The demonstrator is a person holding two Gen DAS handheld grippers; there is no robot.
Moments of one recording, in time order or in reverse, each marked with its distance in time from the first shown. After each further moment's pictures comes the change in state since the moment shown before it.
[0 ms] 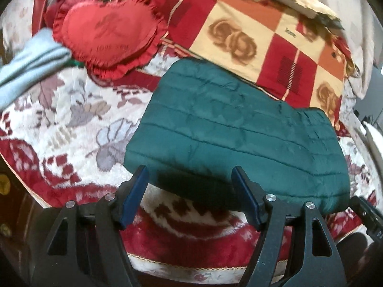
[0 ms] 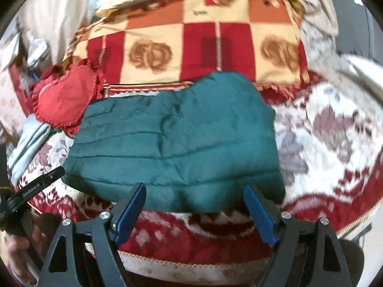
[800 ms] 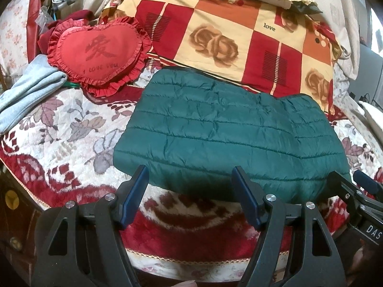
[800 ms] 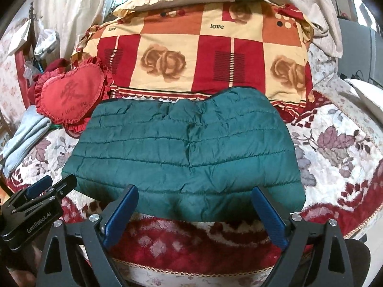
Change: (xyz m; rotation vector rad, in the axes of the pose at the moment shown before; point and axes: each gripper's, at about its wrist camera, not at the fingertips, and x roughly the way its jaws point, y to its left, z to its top) left arm -0.018 -0.035 -0.022 0.114 -0.058 0.022; right arm 0.001 0.037 -0.011 -0.044 -0.075 -0.037
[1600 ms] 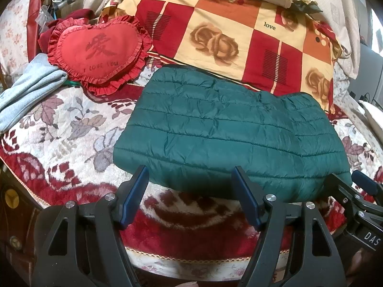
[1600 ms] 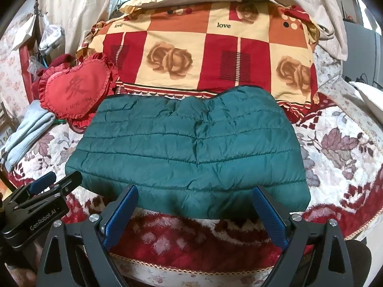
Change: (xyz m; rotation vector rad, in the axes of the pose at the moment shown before) left arm 0.000 0.002 -0.002 -0.004 0.004 0.002; right arm 0.000 0.009 -0.003 -0.017 0.007 0.014
